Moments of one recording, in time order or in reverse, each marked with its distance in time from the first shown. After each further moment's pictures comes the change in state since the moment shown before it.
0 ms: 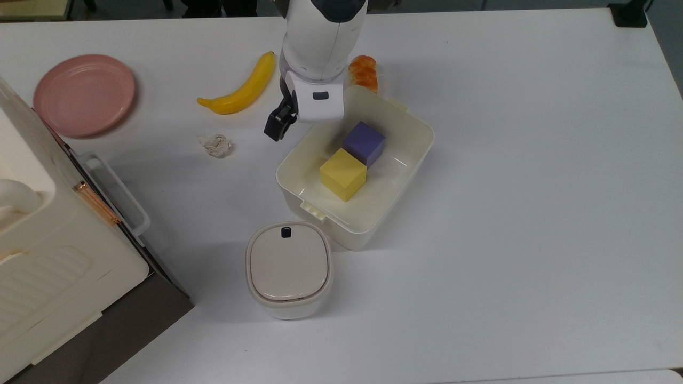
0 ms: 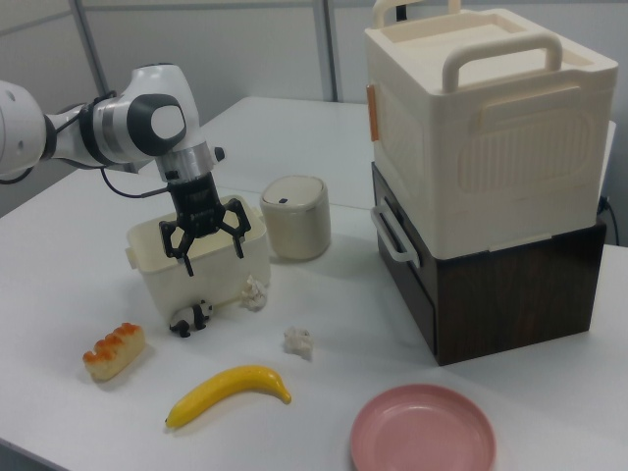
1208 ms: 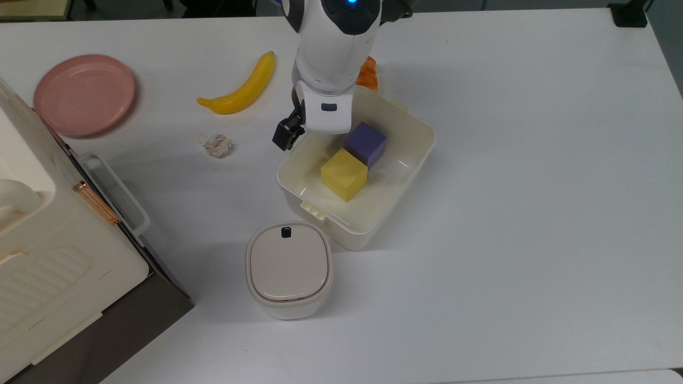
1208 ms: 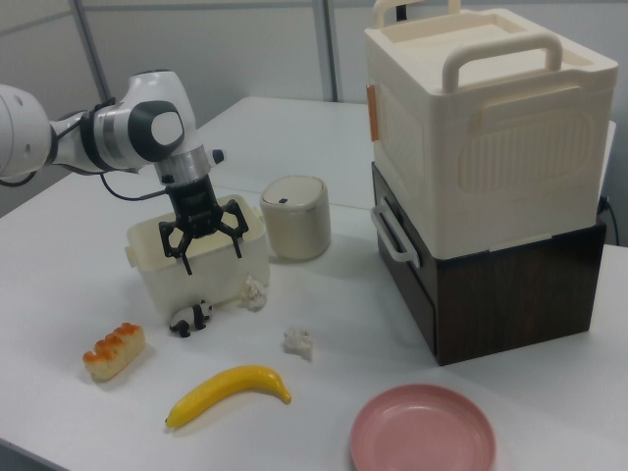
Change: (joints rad) arm 0.015 0.039 0.013 0.017 0.000 0.051 0.145
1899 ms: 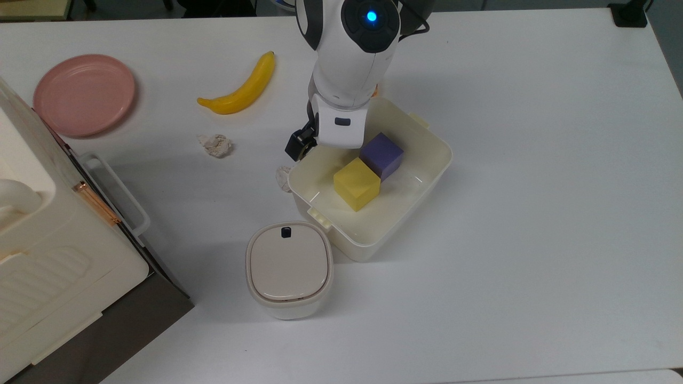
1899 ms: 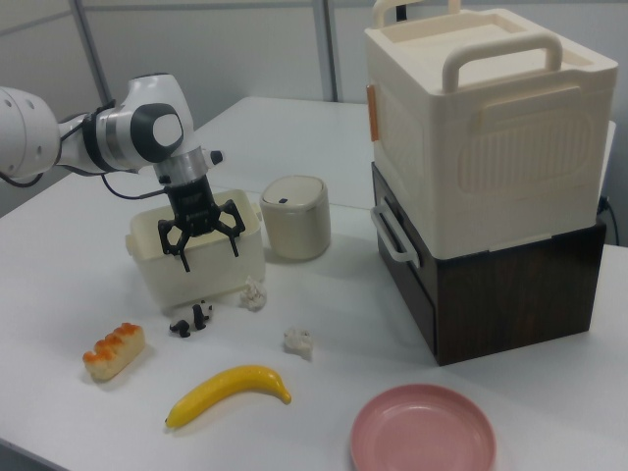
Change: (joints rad) arm 0.006 0.069 0.025 0.069 0.000 0.000 0.098
